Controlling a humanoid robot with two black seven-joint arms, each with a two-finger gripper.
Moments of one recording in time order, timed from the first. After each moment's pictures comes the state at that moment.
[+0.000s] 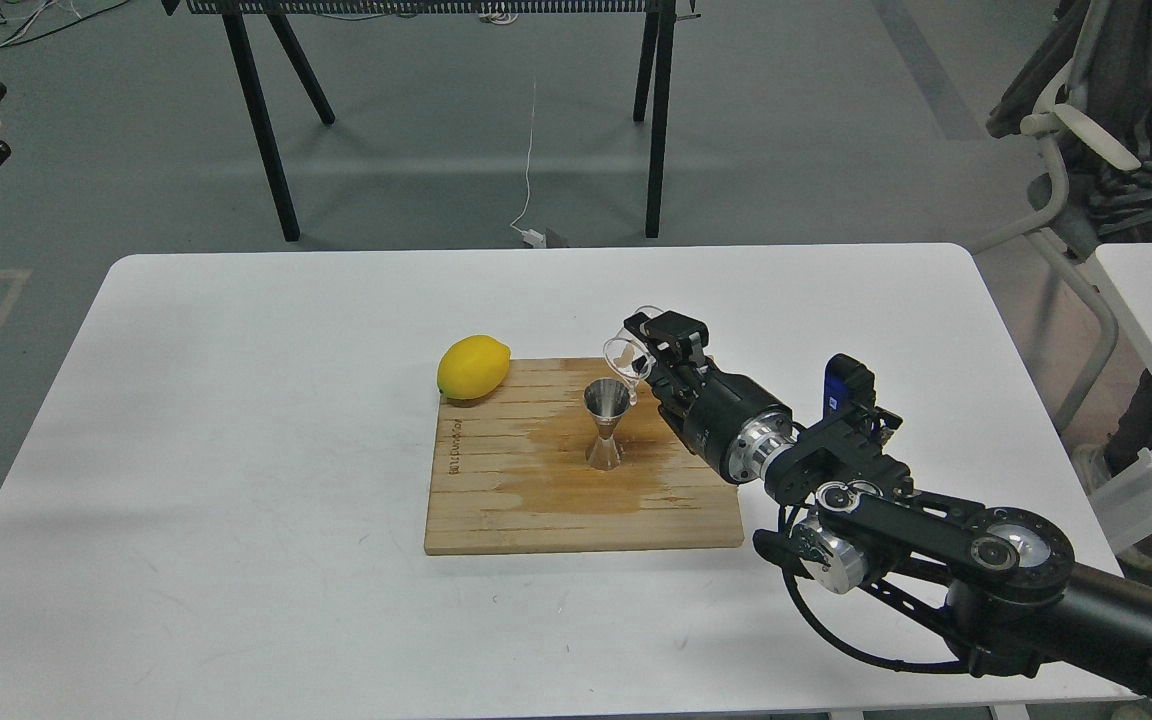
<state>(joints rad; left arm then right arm) -0.79 0.72 -1.00 -0.56 0.32 -0.49 -0.21 0.63 -0.29 0.36 1.41 -0.59 -0.42 0.05</state>
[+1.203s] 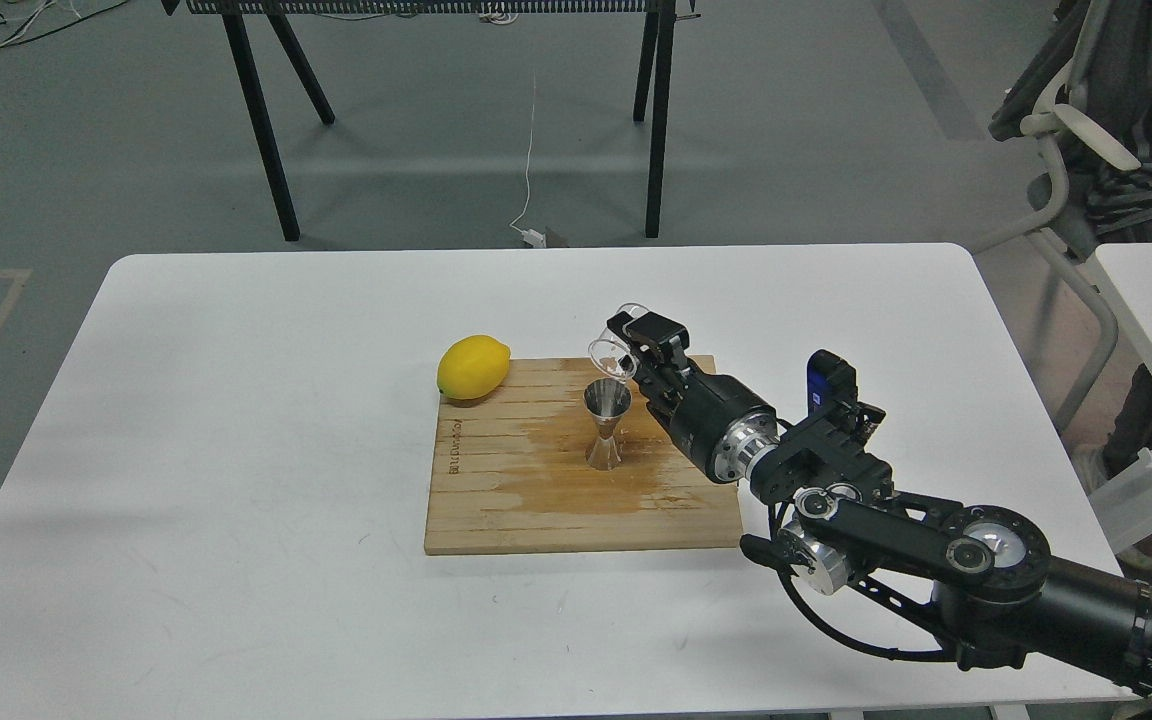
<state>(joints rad) -0.80 0.73 -1.00 -0.56 0.32 -0.49 -0.21 0.66 -0.26 0.32 1.37 -0.66 -0.42 0.08</state>
